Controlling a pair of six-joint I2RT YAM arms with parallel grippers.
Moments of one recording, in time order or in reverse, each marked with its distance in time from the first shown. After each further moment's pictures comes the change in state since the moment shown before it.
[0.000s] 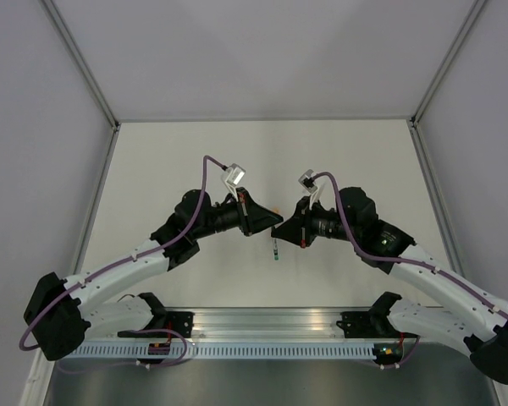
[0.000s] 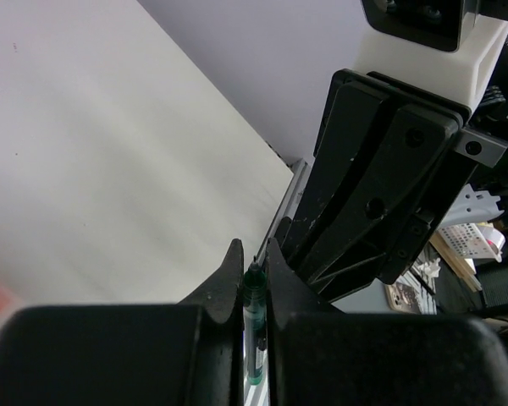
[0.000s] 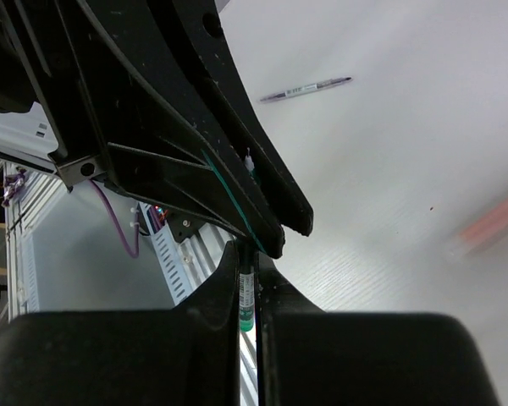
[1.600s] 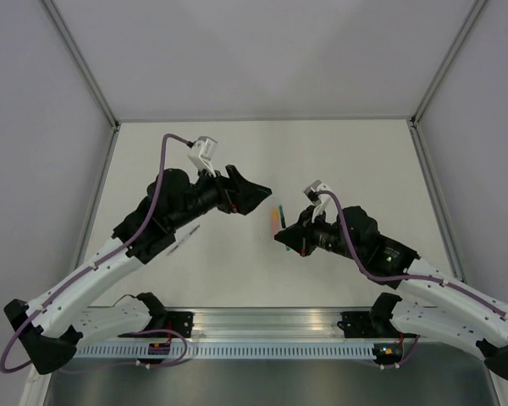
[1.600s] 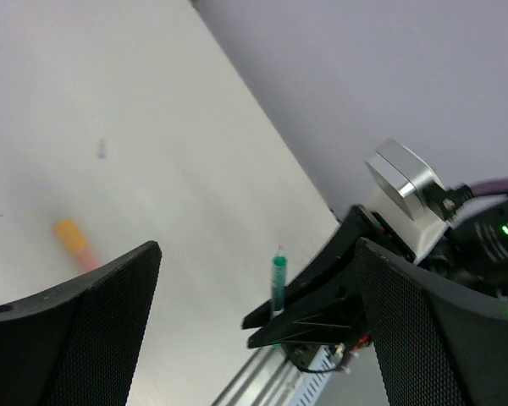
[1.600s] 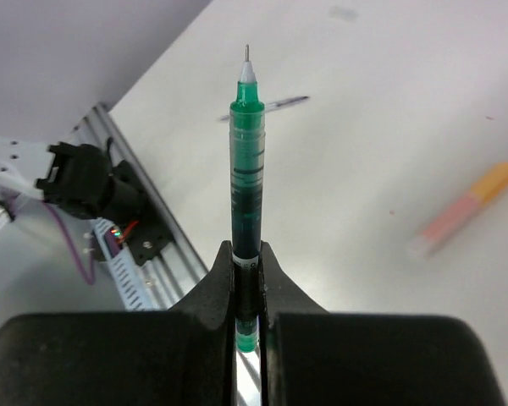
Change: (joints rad) left arm 0.012 -0.133 0.305 -0.502 -0.277 0.054; right arm 0.155 -0.075 -0.069 0.044 0.281 -0.021
